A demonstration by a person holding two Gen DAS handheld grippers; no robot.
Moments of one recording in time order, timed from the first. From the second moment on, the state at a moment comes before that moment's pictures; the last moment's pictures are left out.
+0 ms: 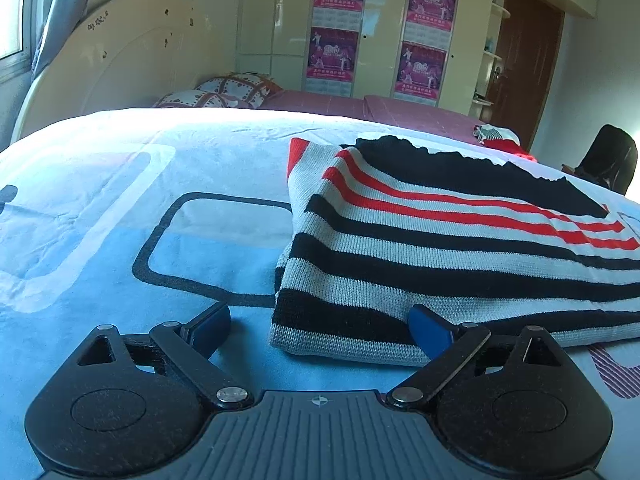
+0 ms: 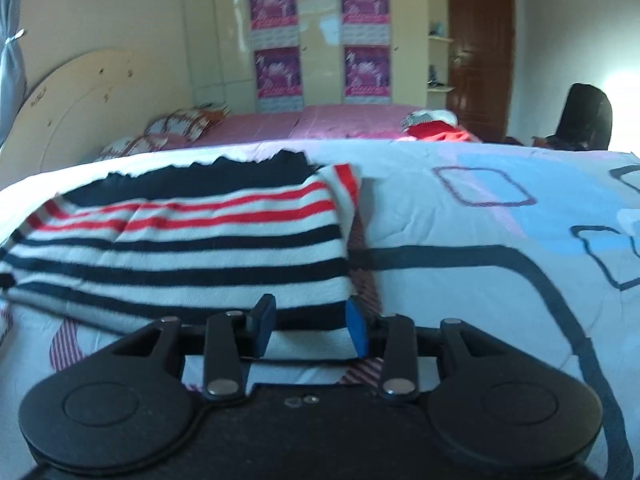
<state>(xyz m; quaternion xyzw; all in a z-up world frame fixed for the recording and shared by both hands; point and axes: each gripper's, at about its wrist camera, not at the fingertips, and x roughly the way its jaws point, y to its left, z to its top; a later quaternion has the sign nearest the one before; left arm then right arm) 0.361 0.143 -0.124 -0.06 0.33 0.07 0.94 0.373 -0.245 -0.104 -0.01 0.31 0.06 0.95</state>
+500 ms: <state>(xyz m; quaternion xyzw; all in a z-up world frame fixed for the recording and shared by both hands) 0.352 0.153 -0.114 -0.08 0.34 0.11 0.93 0.373 -0.259 -0.099 0.01 0.34 0.04 0.94</state>
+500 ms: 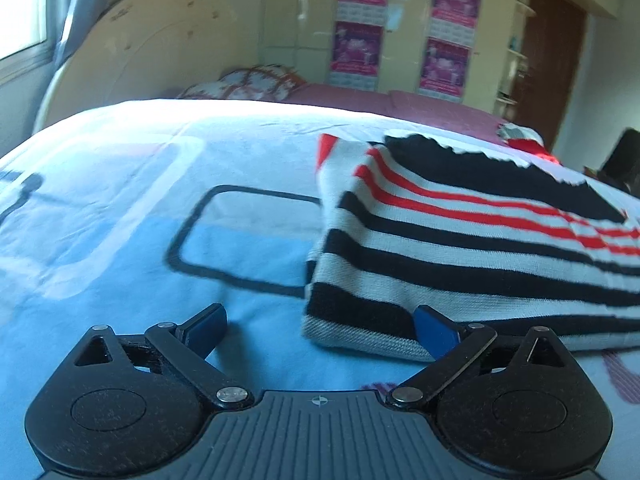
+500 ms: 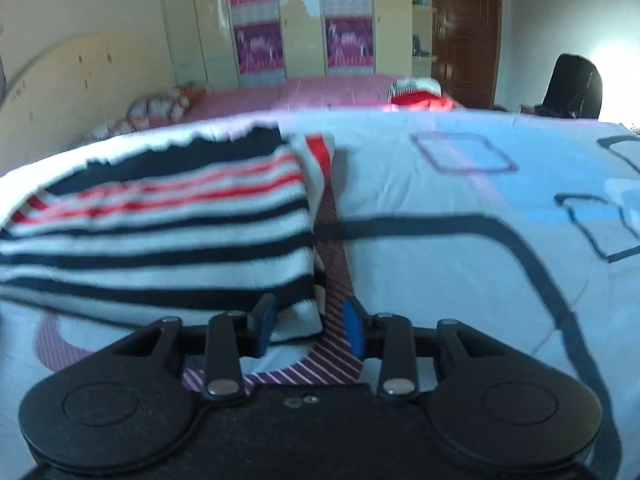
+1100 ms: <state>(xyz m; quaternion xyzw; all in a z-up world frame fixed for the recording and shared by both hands) 0.342 0.178 -0.150 -0.44 0.29 0.01 0.85 0.386 -0.185 -0.081 0.11 0.33 0.15 0.93</state>
